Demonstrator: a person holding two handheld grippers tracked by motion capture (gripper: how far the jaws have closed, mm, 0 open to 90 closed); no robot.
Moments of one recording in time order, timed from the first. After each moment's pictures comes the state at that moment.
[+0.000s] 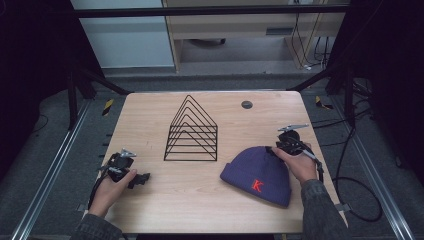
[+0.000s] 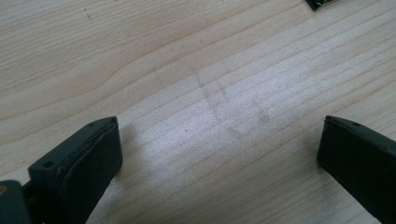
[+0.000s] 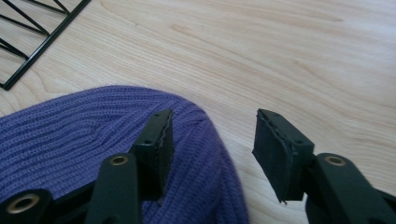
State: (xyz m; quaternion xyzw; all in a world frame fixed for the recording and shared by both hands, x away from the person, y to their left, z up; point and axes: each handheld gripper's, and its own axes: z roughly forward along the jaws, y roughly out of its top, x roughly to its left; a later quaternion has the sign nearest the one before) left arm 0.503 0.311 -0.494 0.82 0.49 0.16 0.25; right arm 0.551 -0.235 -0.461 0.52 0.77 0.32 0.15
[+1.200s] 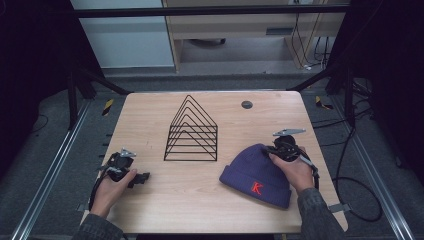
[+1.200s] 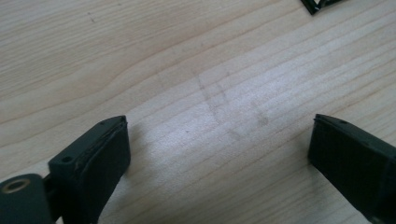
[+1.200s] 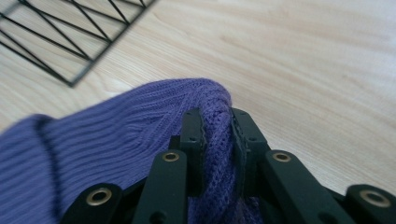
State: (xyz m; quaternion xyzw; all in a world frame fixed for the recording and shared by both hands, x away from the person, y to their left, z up) left arm 0.502 0.313 -0.490 0.81 0.50 0.17 0.26; right arm 0.523 -0.216 -0.447 0.48 0.78 0.37 0.16
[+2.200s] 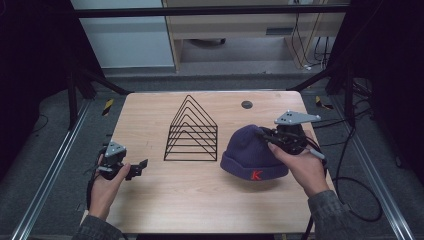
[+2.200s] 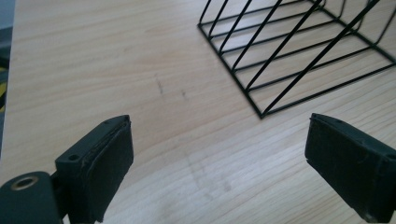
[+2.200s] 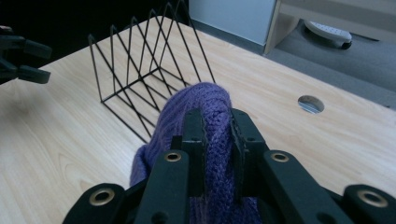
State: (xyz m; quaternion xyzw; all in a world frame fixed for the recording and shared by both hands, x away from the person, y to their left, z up) left arm 0.485 0.306 -0.438 0.76 0.47 0.23 0.38; right arm 0.480 -0.186 -0.325 0.37 0.78 0.46 0.21
